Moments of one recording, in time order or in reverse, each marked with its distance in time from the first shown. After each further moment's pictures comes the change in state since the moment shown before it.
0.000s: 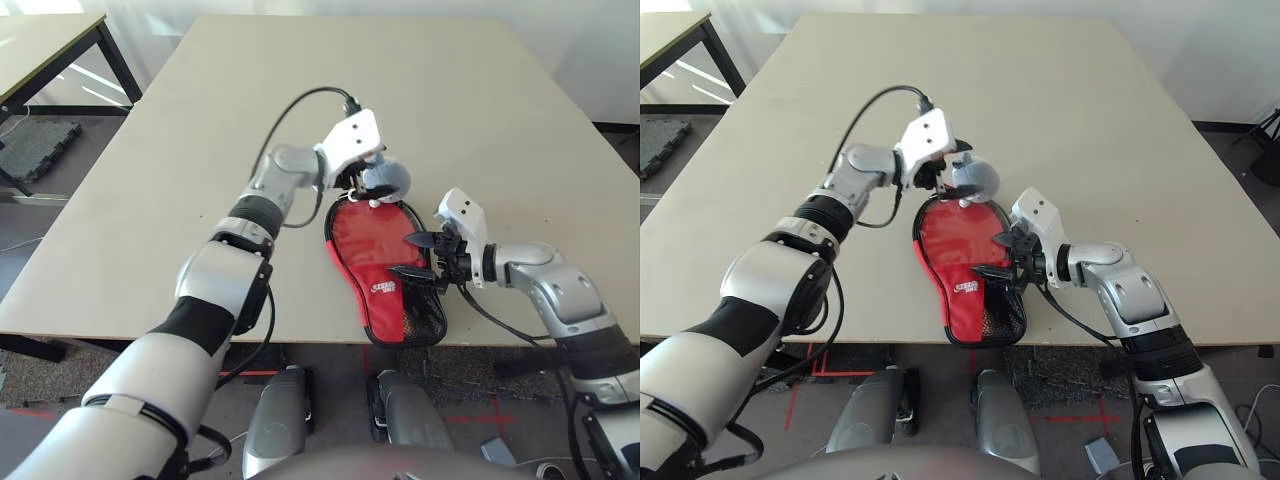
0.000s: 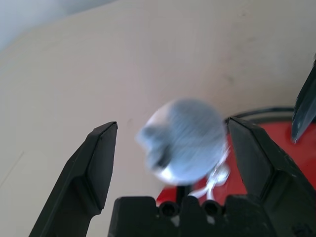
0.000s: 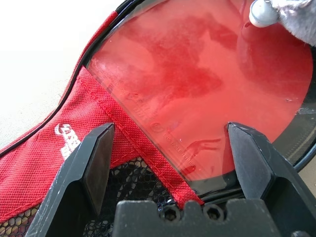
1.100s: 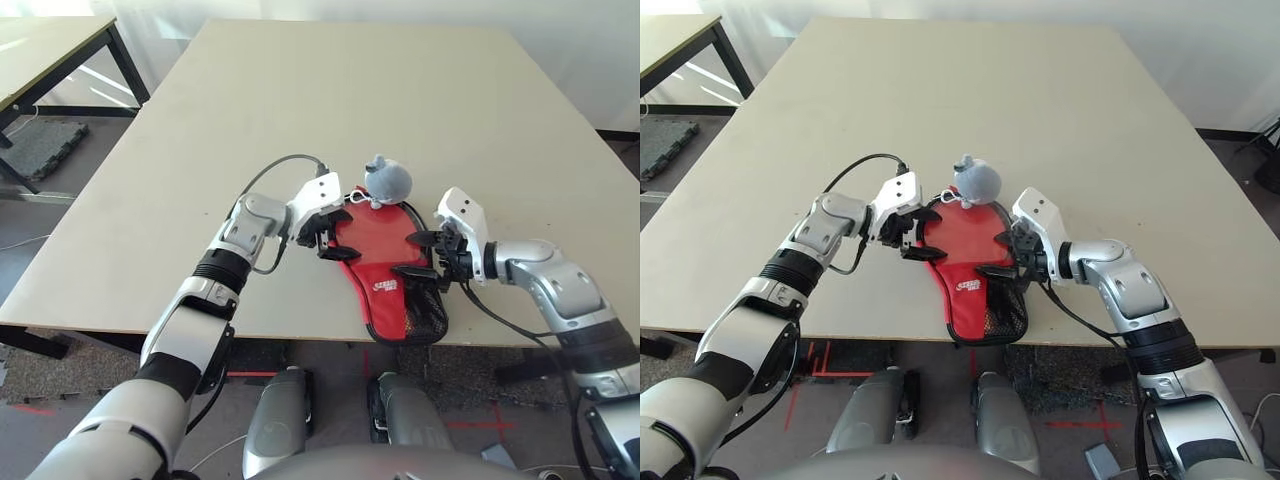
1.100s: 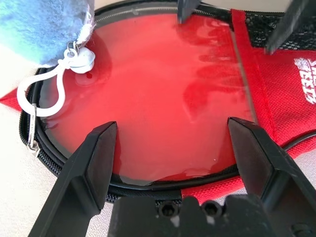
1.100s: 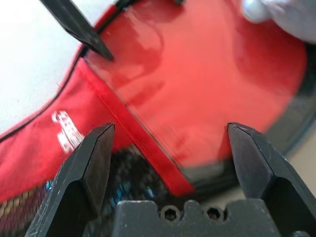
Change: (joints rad) left arm 0.383 0.057 -0.169 -0.412 -0.045 0.339 -0.178; right arm -0.041 -0.094 -0.021 0.021 0.021 0.023 0.042
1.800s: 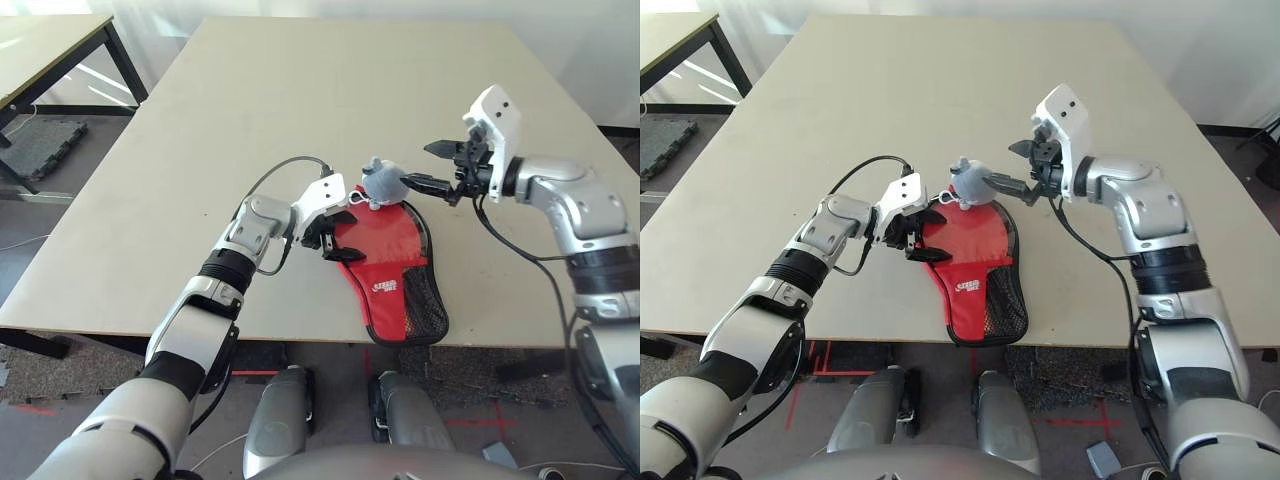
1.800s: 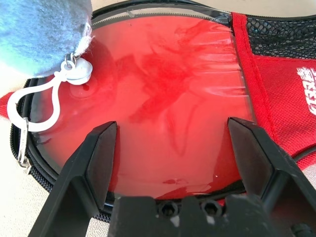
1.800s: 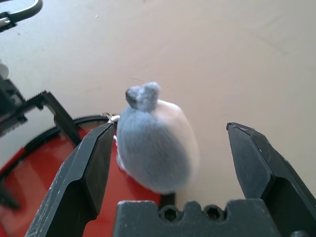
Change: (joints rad) left arm -0.005 -0.019 -0.003 -0.004 -0.002 0.014 -0.001; right arm -0.402 0.176 -0.060 0.382 -0.072 -0.190 -0.109
